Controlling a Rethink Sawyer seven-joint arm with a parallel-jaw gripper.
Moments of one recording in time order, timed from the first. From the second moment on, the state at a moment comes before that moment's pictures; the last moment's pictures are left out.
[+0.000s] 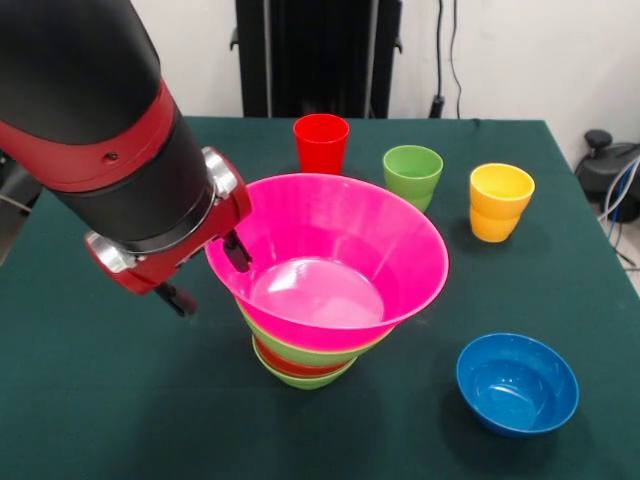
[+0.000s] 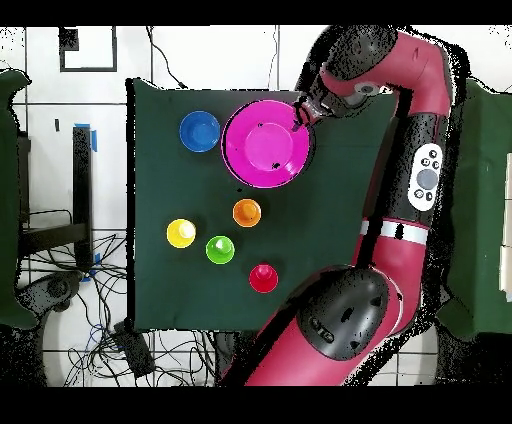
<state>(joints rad) -0.60 -0.16 0.94 0.44 -0.77 1.82 0.92</state>
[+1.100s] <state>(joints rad) -0.57 -0.17 1.05 0.31 -1.02 2.15 0.92</state>
